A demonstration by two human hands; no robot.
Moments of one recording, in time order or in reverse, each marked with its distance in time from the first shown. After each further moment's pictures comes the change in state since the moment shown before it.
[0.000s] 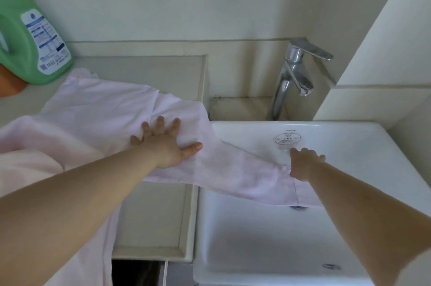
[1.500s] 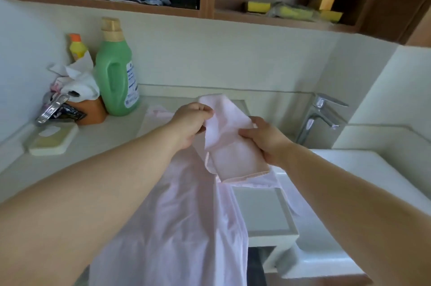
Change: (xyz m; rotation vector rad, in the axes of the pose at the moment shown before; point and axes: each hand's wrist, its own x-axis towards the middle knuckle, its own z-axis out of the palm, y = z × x) left_hand -0.061 -0.175 -0.118 -1.450 0.084 0.372; right_hand -0.213 -0.270 -0.185 1.666 0.034 -0.300
